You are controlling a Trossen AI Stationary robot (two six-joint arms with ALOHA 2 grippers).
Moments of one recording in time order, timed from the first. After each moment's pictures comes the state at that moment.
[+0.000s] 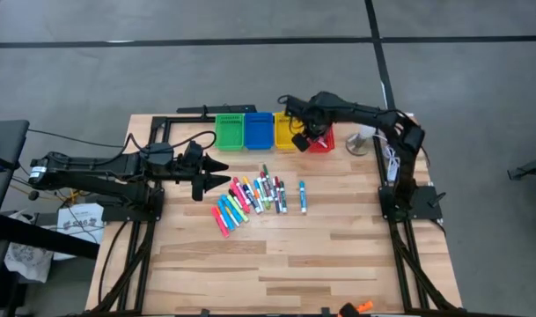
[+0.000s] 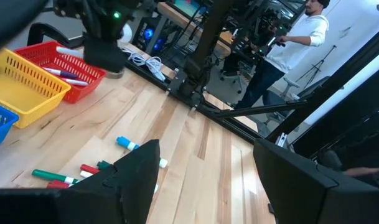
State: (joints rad) left arm -0.01 0.82 0.67 -0.04 -0.04 -0.51; right arm -0.52 1.92 1.63 -1.25 0.24 0.33
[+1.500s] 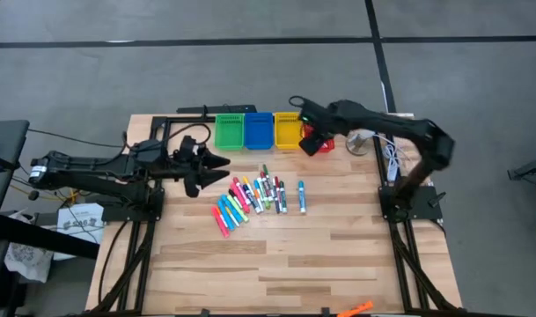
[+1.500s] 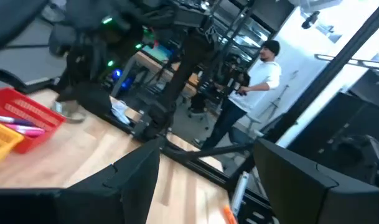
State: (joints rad) left arm -0.02 0.83 0.67 0.19 -0.01 -0.54; right arm -0.44 1.62 1.39 -1.04 0.29 0.26
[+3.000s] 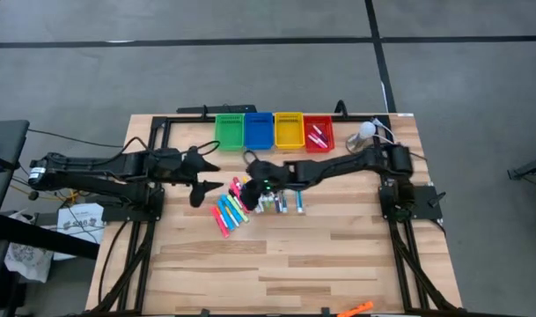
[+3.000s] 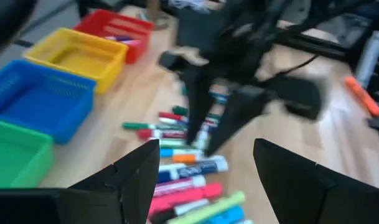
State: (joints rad) left arm 0.00 0.80 0.67 -0.36 -0.11 -0.19; right arm 0.00 2.00 1.43 -0.15 0.08 0.58
